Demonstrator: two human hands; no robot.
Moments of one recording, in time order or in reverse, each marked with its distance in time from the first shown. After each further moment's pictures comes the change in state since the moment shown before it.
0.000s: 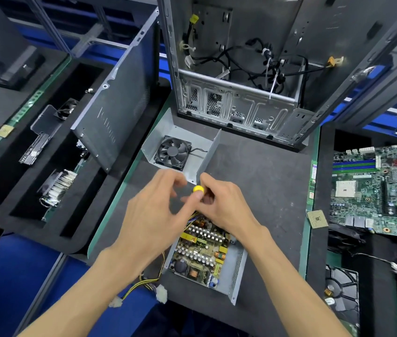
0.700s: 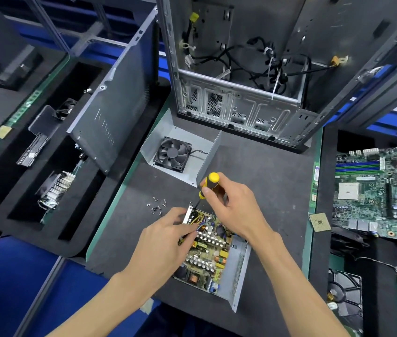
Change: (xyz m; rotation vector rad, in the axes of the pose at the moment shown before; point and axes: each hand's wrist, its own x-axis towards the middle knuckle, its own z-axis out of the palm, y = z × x) left_hand -0.031 -0.028 0.039 0.174 -0.191 0.087; right_hand -0.006 0.013 -0.013 -0.017 -0.004 0.161
